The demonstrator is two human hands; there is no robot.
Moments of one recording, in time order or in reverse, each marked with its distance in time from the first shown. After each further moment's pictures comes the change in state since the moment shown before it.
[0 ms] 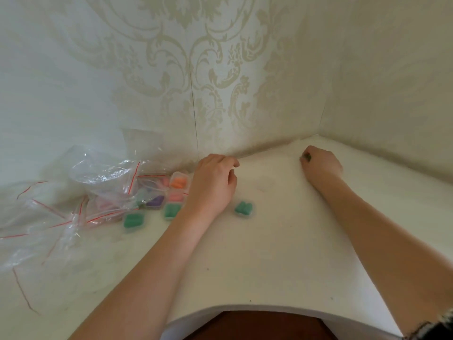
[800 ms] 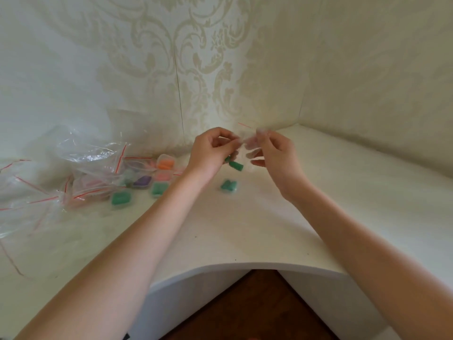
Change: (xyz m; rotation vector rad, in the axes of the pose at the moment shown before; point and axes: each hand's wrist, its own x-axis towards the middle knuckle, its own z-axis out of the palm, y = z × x) left_hand 0.010 0.032 -0.013 -1.005 -0.135 -0.535; right_hand -0.128 -0.072 -0.049 1.108 -0.077 -0.111
